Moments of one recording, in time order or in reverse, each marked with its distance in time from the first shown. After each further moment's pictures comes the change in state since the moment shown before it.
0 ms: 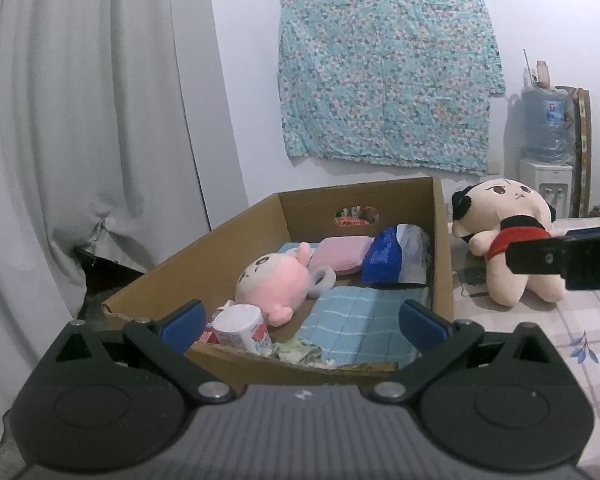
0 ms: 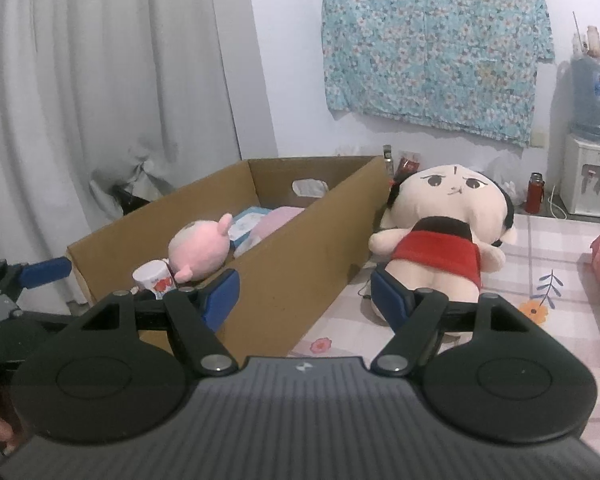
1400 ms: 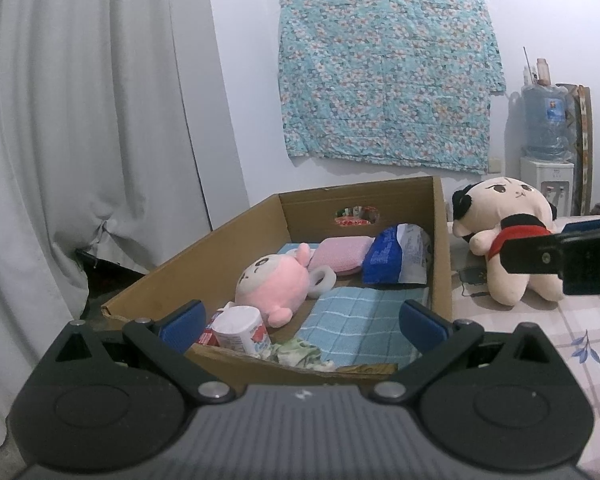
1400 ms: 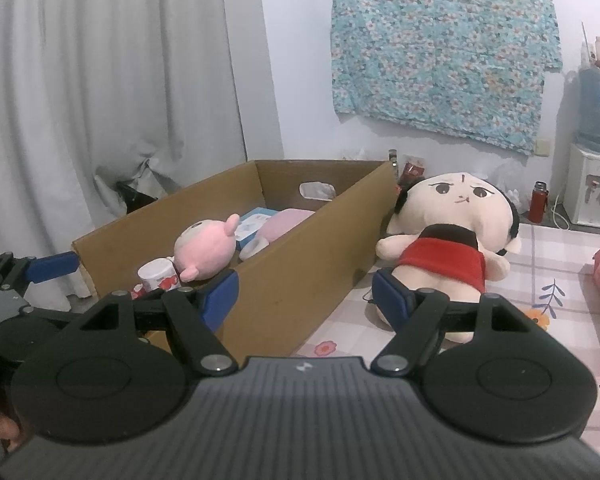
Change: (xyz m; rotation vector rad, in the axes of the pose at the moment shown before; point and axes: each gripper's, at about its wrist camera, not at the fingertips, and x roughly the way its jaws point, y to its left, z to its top) left arm 0.002 0.002 0.000 -0.002 0.004 0.005; right arm -0.002 0.004 0.001 -0.036 -0.009 0.014
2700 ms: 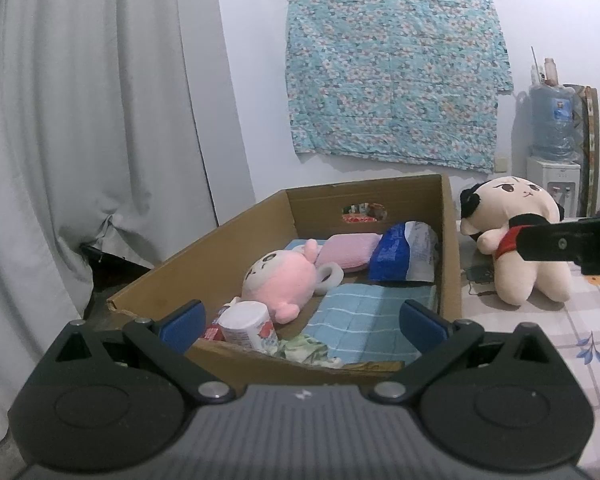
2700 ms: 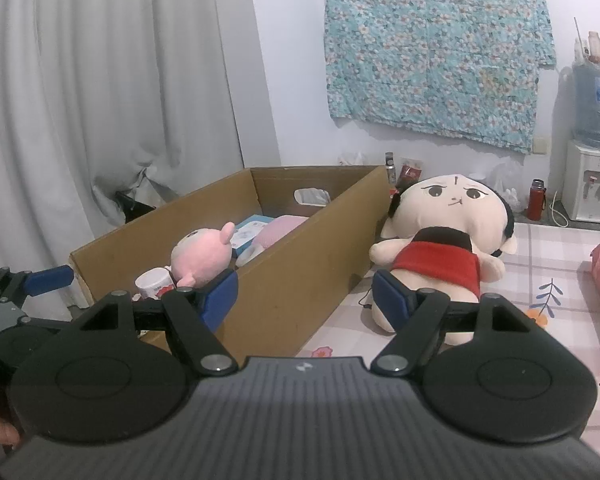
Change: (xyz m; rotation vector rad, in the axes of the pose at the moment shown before) left arm -0.001 0.004 0.000 -0.006 0.010 0.015; right arm -0.003 -0.006 0.002 0.028 -0.015 -0.003
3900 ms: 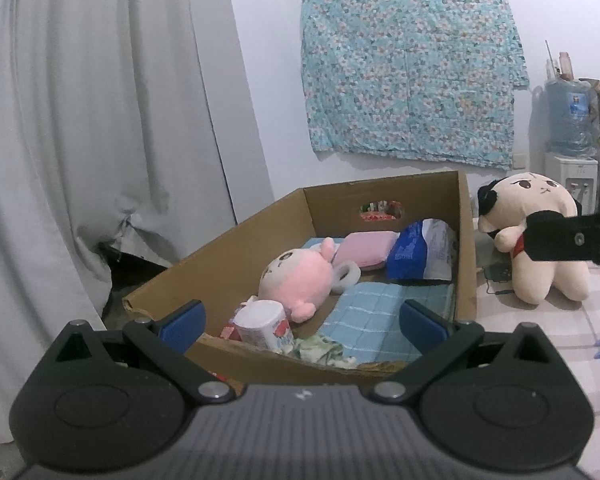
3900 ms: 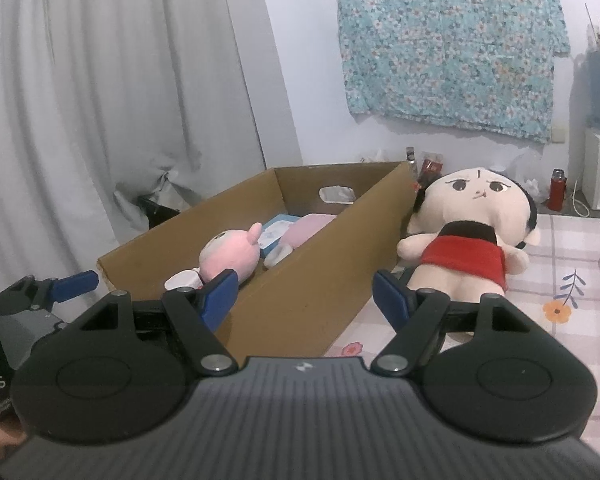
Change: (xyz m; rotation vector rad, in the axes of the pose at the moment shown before) left arm 0.001 -0.005 0.001 0.003 0.012 0.061; right arm -0.001 0.011 0.001 0.037 0.008 0.068
